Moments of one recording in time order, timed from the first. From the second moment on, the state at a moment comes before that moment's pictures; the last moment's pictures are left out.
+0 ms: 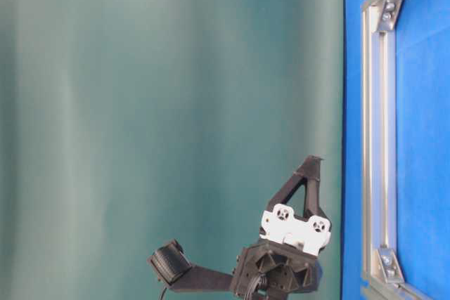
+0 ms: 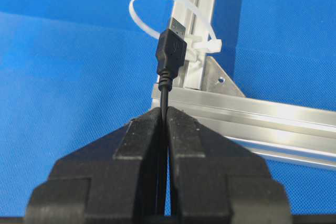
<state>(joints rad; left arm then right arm) 0.29 0.15 0.85 -0.09 -0.77 -0.01 0.30 -0.46 1.39 0.18 -0.46 0.07</state>
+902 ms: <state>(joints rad) 0.29 0.15 0.85 -0.09 -0.77 -0.01 0.30 -0.30 1.32 0.18 -0.53 0.07</state>
